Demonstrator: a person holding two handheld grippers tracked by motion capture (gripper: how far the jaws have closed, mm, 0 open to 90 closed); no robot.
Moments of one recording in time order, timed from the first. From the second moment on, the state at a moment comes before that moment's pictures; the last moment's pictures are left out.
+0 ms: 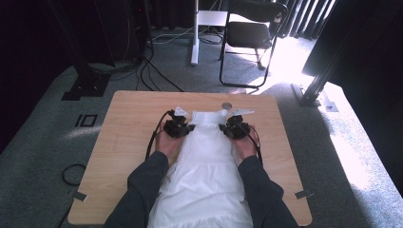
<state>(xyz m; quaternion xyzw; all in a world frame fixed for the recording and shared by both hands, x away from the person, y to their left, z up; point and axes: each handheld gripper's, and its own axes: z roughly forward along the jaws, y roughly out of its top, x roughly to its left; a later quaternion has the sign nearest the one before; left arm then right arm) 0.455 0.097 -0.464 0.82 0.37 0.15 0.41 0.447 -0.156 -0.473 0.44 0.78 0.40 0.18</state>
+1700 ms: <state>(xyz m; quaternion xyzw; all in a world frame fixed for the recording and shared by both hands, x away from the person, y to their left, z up) 0.259 0.112 -0.542 0.90 0.25 0.06 0.35 0.237 -0.173 -0.539 0.37 0.84 0.38 0.09</state>
